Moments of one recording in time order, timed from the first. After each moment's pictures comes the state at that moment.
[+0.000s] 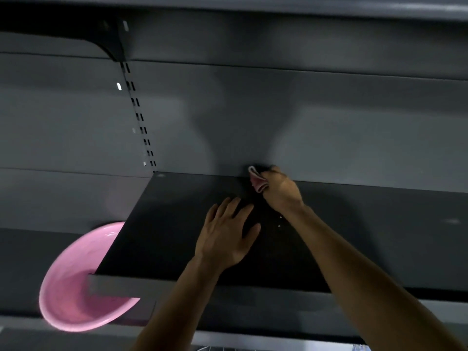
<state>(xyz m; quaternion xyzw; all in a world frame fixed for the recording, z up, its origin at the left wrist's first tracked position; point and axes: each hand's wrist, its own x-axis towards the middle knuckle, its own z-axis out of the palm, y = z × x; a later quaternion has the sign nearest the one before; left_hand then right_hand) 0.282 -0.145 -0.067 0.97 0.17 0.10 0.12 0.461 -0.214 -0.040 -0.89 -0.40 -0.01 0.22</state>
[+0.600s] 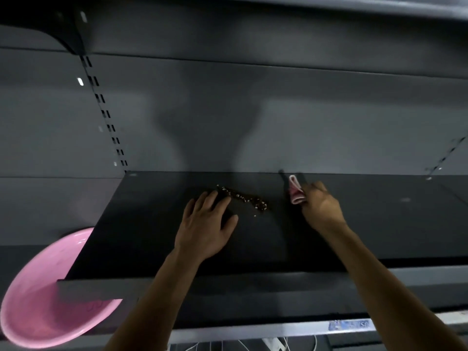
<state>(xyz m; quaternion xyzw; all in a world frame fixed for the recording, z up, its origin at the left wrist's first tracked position) 0.284 -0.147 -0.063 0.97 0.17 0.09 0.12 0.464 -0.355 -0.042 -0.95 -0.25 -0.05 0.18</state>
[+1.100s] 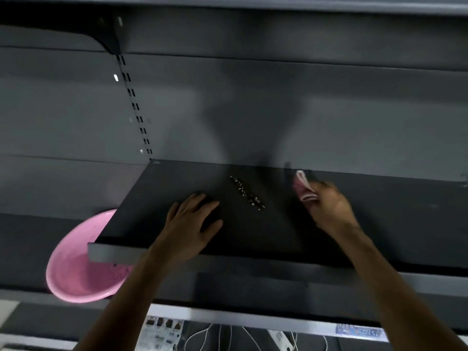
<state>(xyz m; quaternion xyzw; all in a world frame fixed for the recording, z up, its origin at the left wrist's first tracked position) 0.218 -0.141 -0.057 0.96 0.22 0.08 0.17 0.452 -0.364 -0.037 -0.91 -0.31 -0.03 0.27</state>
